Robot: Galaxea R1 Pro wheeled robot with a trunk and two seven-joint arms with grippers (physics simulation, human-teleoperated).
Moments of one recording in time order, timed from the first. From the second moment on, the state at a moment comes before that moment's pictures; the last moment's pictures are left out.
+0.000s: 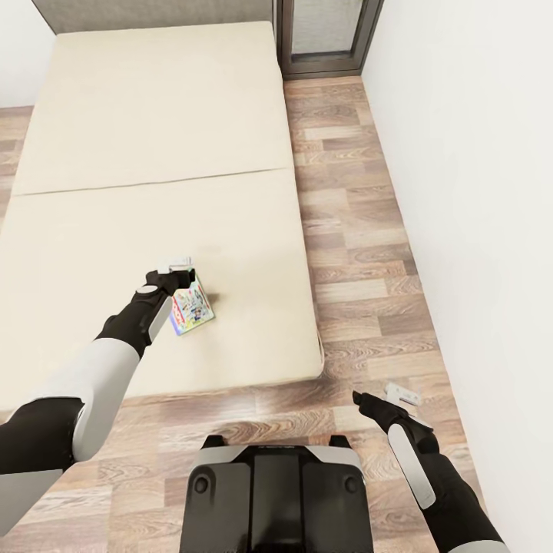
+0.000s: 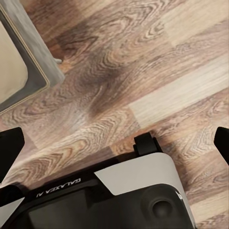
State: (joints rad) left arm -1.21 0.06 -0.01 -0.52 0.01 0.14 0.10; right arm -0.42 -0.03 0.03 -1.19 -0.49 0.49 -0.31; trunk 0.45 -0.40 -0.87
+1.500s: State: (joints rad) left arm -1.23 0.06 -0.01 -0.56 0.01 0.13 0.10; right arm -0.42 -0.03 0.03 -1.19 -0.49 0.49 -0.31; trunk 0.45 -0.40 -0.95
